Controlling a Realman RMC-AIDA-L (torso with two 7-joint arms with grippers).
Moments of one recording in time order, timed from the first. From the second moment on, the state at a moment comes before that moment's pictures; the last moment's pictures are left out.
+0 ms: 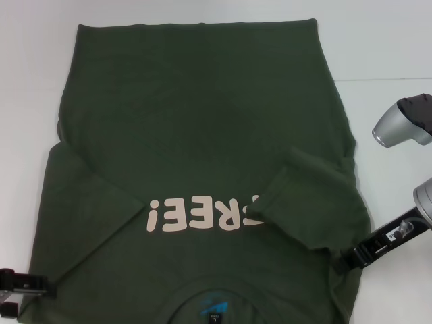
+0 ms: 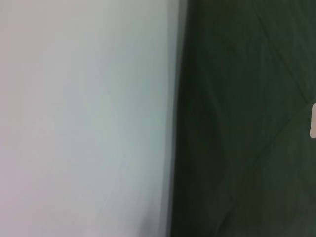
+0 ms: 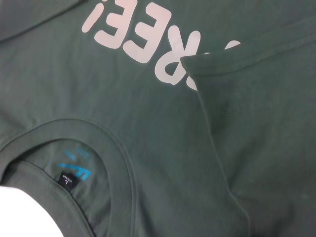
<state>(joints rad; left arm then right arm) -0.45 -2.12 0.50 1.15 2.75 1.80 -2.61 0.63 2.09 -1.05 -1.02 -2.56 -1.65 2.43</state>
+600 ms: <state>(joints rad) -0.45 -2.11 0.50 1.16 2.78 1.80 -2.60 0.63 2.09 -1.05 -1.02 -2.56 -1.66 2.43</state>
